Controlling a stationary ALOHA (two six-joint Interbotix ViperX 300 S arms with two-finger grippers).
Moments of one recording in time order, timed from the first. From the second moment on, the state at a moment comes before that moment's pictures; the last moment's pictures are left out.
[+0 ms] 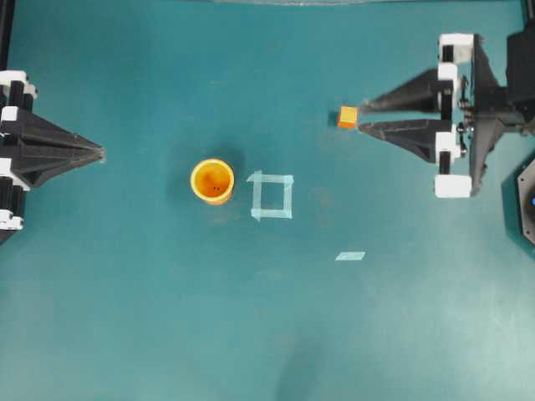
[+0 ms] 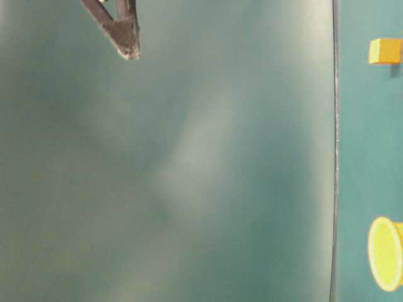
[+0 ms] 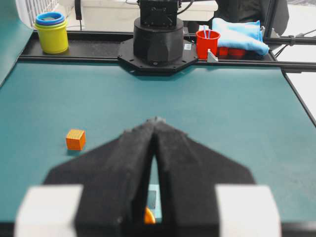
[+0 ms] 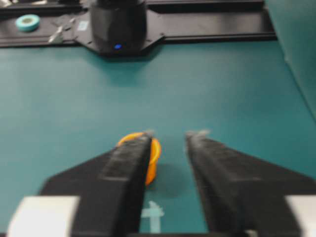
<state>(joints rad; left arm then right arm) 0.00 -0.97 1.17 0.00 -0.19 0.00 -0.12 -0.61 0.84 0.00 -0.03 0.02</state>
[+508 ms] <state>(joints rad) 0.00 -0.97 1.17 0.00 -0.19 0.00 -0.22 -0.51 0.70 0.00 0.15 0.05</state>
